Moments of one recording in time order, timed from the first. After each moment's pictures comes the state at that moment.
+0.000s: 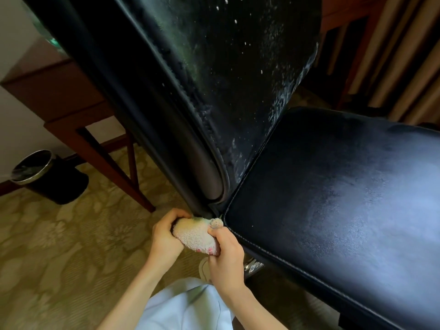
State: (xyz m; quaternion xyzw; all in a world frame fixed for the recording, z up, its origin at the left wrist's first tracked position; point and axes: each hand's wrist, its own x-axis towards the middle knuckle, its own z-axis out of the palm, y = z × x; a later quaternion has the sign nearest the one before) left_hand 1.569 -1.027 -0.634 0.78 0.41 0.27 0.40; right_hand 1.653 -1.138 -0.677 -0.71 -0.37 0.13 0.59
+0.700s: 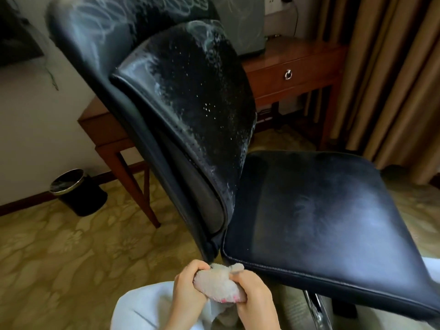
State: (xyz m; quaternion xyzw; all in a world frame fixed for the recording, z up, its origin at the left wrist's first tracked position) left_hand 1.554 -1.216 -0.601 0.77 0.45 0.25 0.37; right_hand 1.684 -1.325 -0.631 -0.70 -0.50 0.24 0.45
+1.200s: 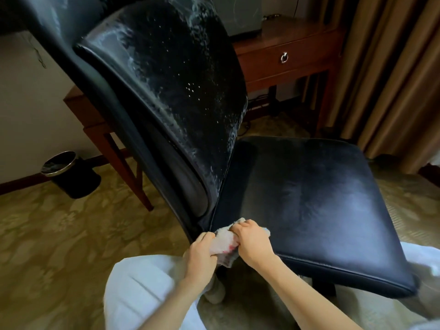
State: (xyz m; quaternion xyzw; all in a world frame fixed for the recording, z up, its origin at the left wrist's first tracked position) left_hand 1.613 -1.222 -0.636 0.84 0.48 0.14 0.20; right_hand 1.762 -1.284 -0.597 -0.80 -0.58 0.15 0.10
